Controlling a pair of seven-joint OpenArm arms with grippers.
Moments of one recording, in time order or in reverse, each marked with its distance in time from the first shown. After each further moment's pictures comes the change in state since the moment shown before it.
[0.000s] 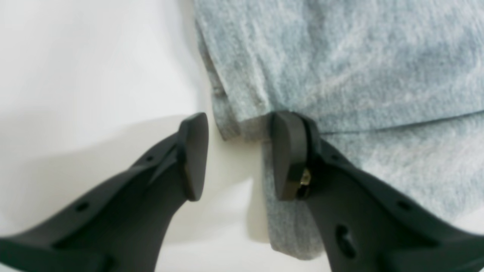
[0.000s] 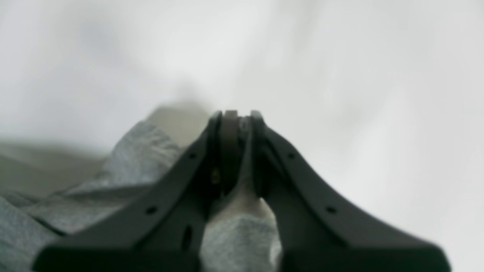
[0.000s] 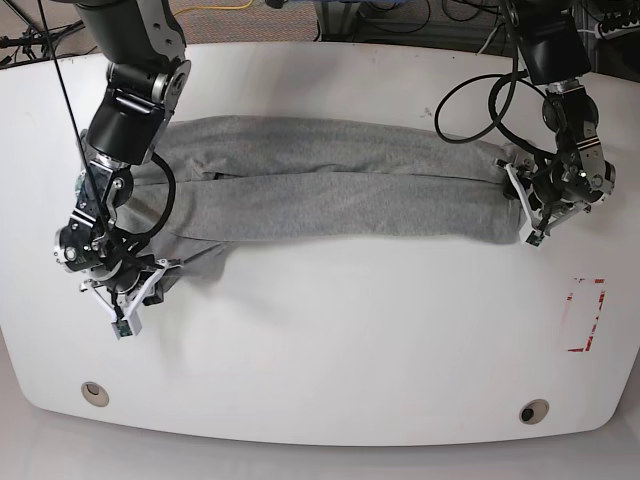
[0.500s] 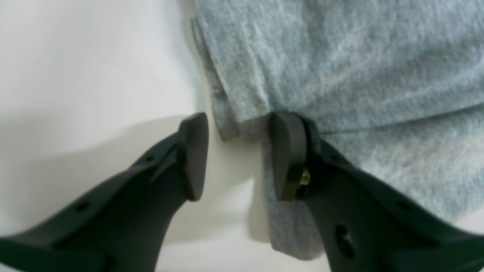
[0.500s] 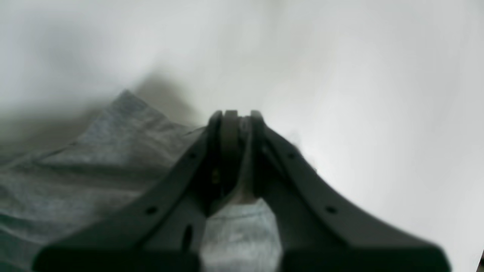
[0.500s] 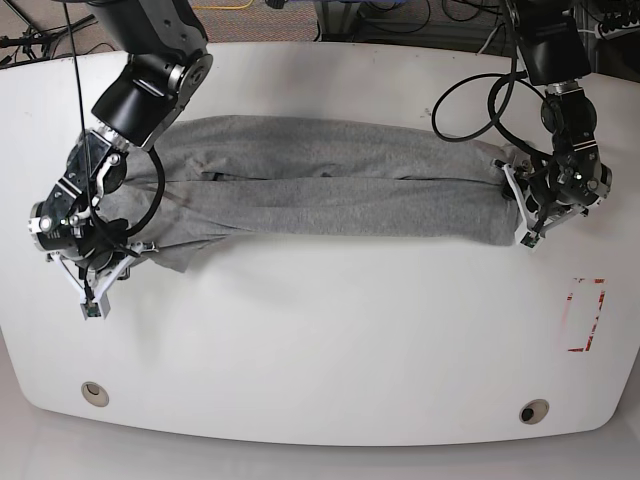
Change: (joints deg) left arm -0.1 -0.3 3.0 0.0 1.0 0.1 -0.2; right arm -3.3 -5.4 10.2 19.6 0.3 0.0 -21.8
